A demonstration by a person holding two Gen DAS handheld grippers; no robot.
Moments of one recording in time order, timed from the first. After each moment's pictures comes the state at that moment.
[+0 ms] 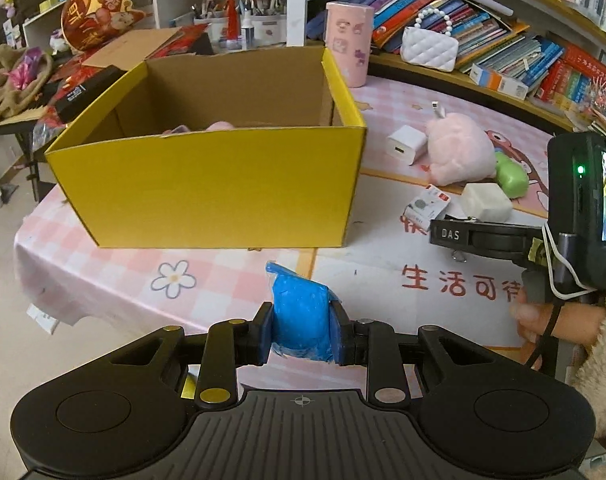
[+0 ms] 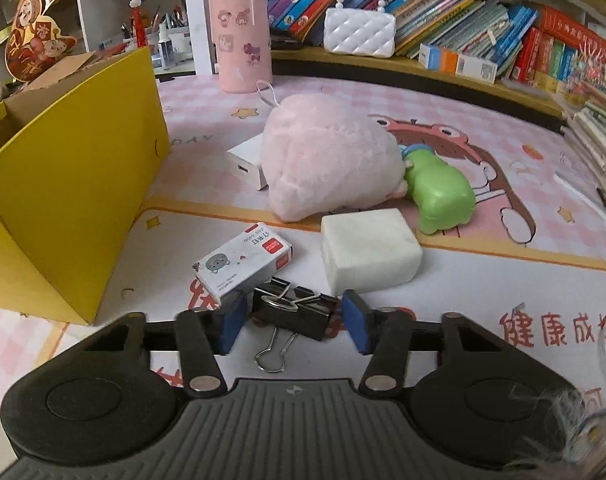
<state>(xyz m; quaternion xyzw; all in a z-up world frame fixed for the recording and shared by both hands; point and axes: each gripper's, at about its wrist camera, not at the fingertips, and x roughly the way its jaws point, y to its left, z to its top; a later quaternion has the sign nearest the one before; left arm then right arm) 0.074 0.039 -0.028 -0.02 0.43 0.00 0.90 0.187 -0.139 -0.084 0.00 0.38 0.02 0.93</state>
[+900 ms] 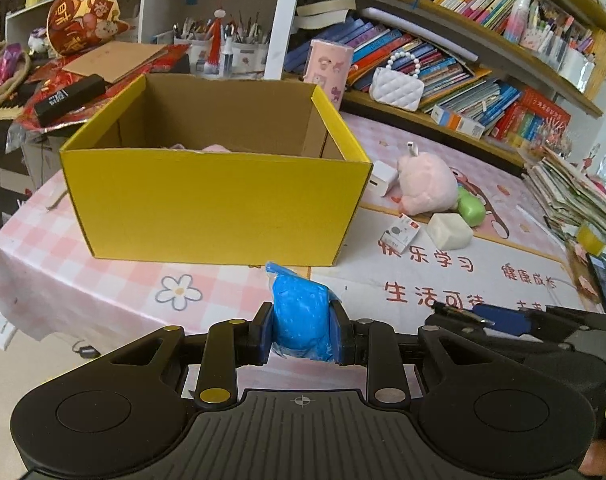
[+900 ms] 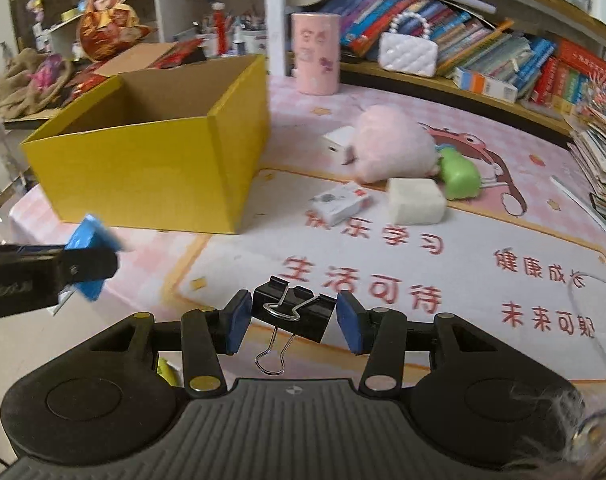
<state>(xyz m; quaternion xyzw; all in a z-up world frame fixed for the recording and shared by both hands) 0.050 0.091 -0.017 -0.07 0.38 -0.08 0.92 0.064 -0.083 -0.031 -0.02 0.38 0.08 0.92</state>
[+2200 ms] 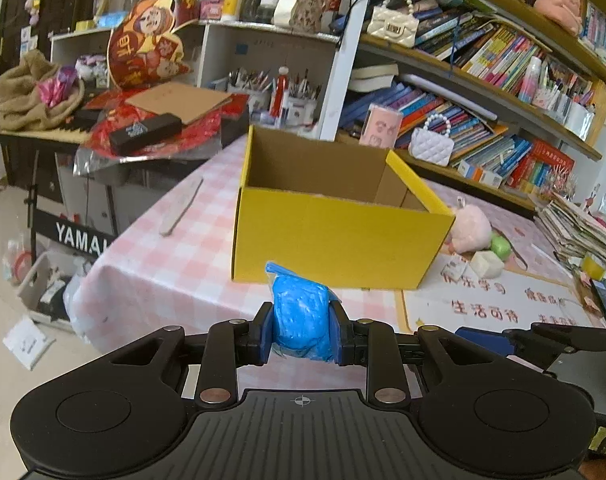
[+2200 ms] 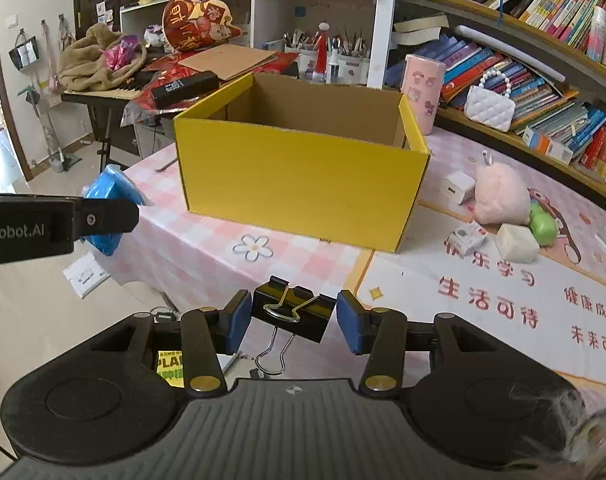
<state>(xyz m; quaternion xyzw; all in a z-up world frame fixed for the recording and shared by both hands) -0.013 0.215 0.009 -0.08 0.31 -0.06 0.95 0.016 0.052 -0.011 -0.07 0.34 0.13 0.93</state>
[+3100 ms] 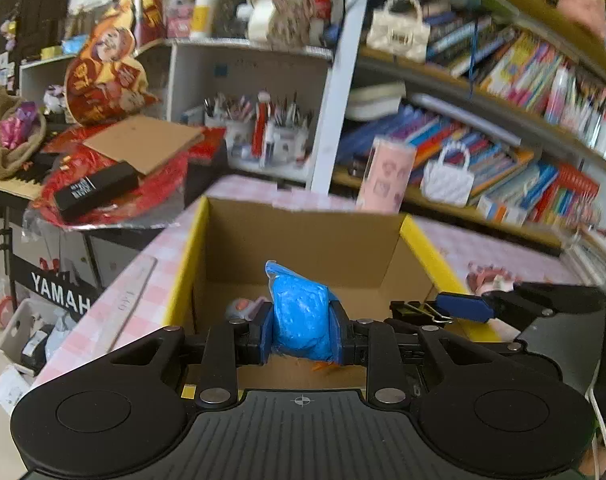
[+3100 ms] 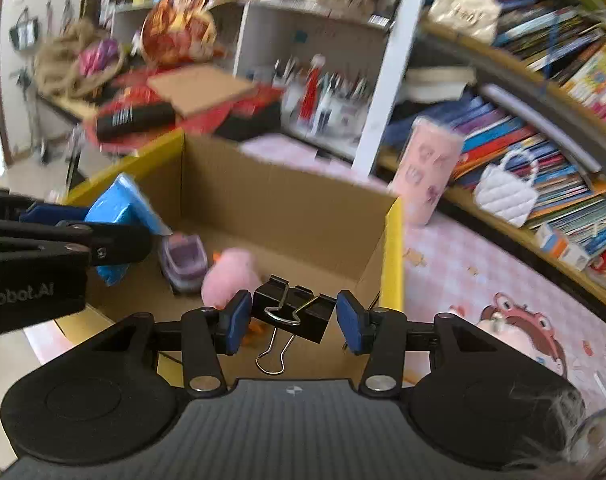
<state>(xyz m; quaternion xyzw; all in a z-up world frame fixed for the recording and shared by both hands) 0.153 0.180 0.015 -0.06 0.29 -0.06 0.95 0.211 0.049 0.000 -0.14 0.31 0.14 0.93</state>
